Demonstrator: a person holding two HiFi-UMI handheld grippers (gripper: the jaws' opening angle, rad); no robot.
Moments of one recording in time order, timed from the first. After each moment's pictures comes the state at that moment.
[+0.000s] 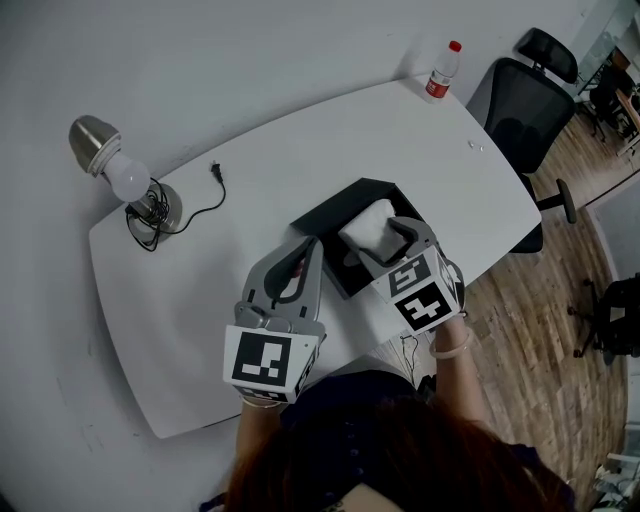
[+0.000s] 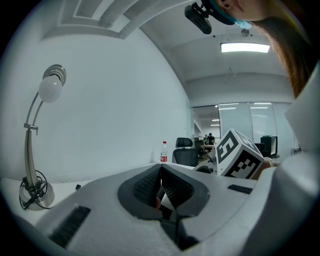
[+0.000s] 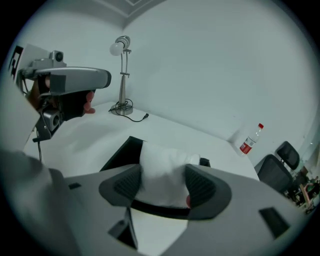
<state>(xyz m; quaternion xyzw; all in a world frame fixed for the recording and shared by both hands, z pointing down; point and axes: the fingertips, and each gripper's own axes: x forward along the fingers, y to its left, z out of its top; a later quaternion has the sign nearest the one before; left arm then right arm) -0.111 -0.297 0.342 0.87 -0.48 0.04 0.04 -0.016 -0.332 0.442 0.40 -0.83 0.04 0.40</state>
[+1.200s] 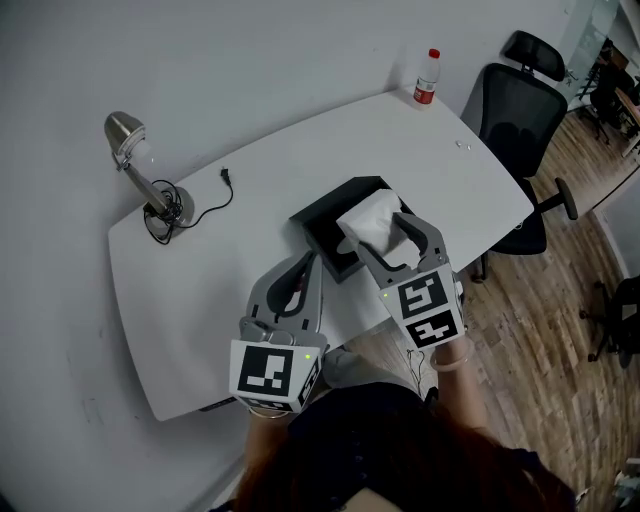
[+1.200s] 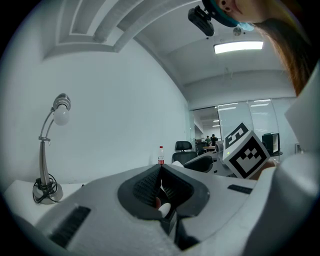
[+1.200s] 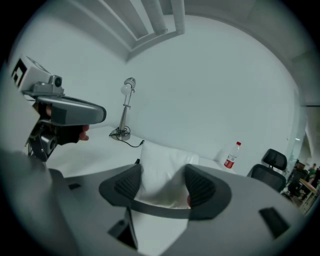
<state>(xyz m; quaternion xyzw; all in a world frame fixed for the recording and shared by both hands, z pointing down) -0.092 -0.225 0.322 0.87 -0.50 0.03 0.01 0.000 -0.277 0.373 0.46 -0.85 -0.02 0.25</state>
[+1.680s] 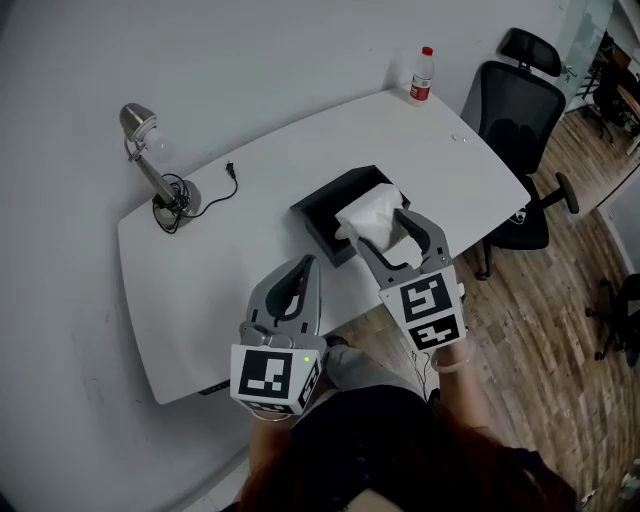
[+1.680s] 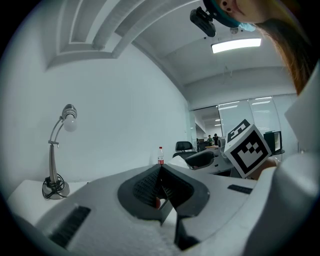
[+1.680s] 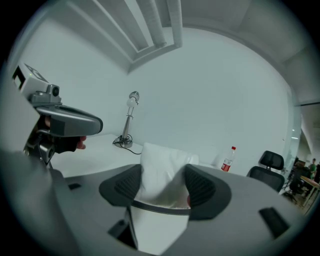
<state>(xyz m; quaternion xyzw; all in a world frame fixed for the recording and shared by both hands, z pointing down) -0.085 -0.178 0.318 0.86 -0.52 0.03 0.00 0.009 -0.235 0.350 0.47 -0.86 -0.04 0.21</state>
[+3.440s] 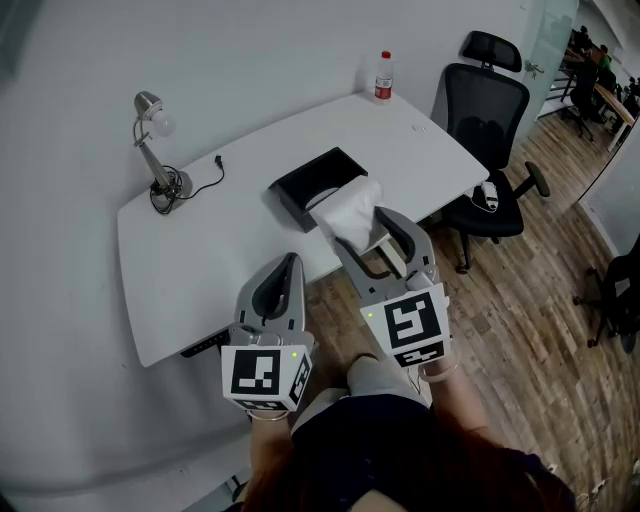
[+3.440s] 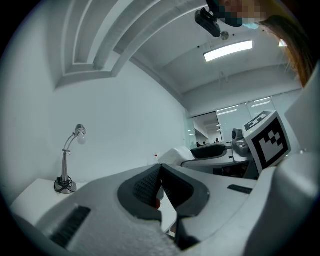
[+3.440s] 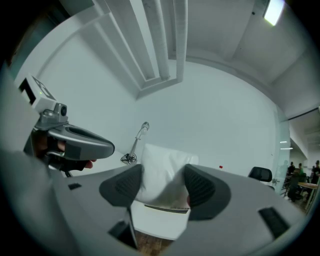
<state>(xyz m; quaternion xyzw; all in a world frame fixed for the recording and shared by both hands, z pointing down) -0.053 -0.054 0.294 0.84 -0.54 0.00 -0.03 0.034 -0.086 0.285 0.49 -0.86 -0.12 0.11</state>
